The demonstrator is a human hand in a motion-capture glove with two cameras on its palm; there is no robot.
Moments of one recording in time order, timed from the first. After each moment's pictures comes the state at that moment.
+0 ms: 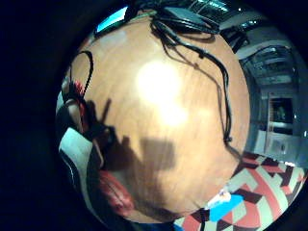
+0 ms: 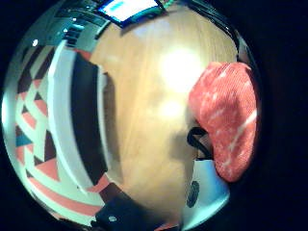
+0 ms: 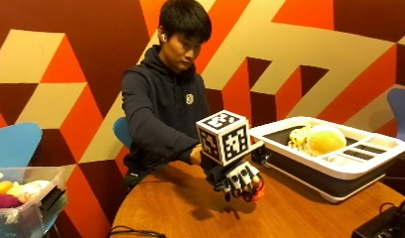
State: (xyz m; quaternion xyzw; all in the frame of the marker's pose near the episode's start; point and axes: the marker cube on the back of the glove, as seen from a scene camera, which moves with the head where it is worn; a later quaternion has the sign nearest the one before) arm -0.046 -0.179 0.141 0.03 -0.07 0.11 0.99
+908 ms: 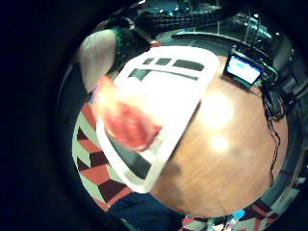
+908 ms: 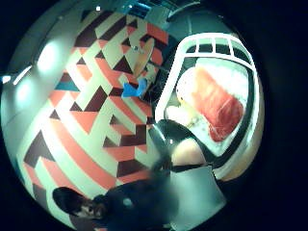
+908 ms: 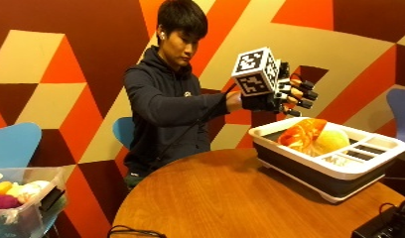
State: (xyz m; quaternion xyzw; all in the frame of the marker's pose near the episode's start) arm -0.263 -0.150 0.008 0.10 -0.30 -0.13 0.94
